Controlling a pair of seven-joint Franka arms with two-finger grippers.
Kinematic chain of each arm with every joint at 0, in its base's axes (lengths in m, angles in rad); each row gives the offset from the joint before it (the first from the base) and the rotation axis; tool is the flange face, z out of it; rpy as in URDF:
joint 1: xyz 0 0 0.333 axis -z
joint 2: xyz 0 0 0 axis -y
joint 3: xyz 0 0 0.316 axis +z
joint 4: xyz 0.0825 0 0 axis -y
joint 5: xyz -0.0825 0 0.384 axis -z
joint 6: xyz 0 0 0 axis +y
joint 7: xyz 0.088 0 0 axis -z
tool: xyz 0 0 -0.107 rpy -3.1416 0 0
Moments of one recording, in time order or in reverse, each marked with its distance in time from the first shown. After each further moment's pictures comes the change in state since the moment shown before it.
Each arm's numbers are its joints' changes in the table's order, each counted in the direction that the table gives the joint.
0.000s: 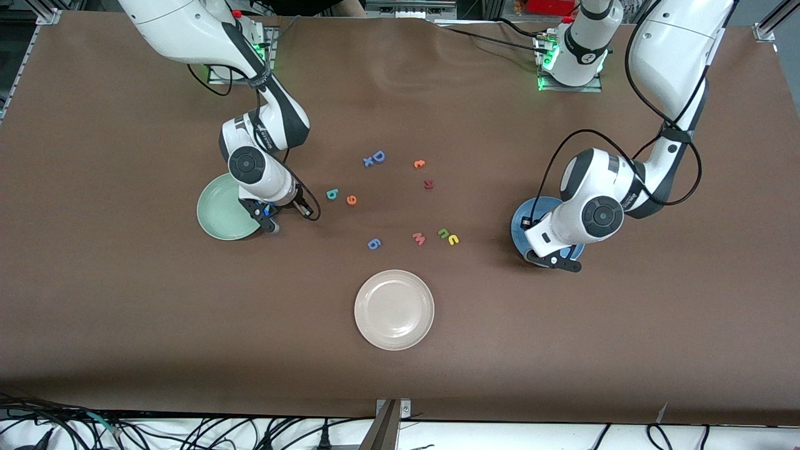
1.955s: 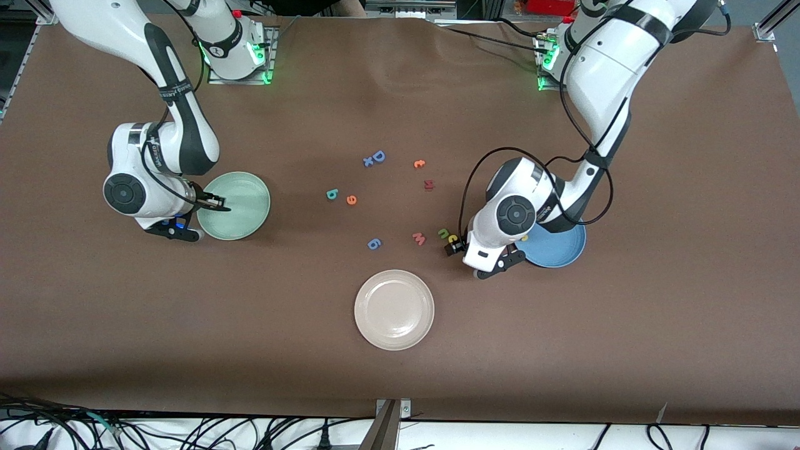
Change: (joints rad) left arm 0.172 -0.226 -0.087 0.253 0.002 -0.134 -0.906; right arm 0.000 0.101 -0.377 0.064 0.003 0.409 -0.939
